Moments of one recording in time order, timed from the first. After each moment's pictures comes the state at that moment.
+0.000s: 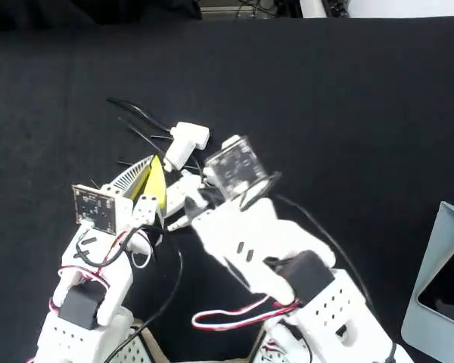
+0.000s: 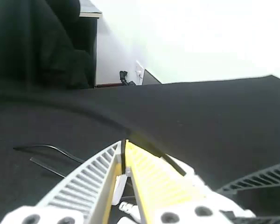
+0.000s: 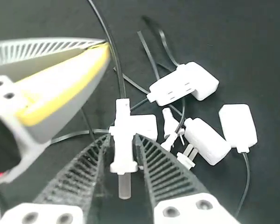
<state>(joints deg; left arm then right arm) 15.1 -102.3 87.5 28.9 5.4 -39.1 -65.8 58.0 53.8 -1.5</state>
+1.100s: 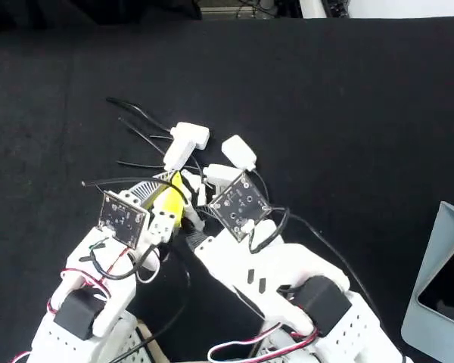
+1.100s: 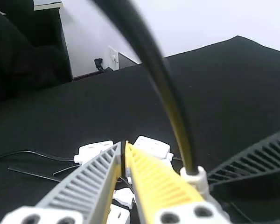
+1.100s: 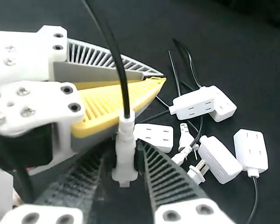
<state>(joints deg) 23.6 -102.2 81.2 39.1 -2.2 -44.6 -77.8 61.0 59.5 1.5</state>
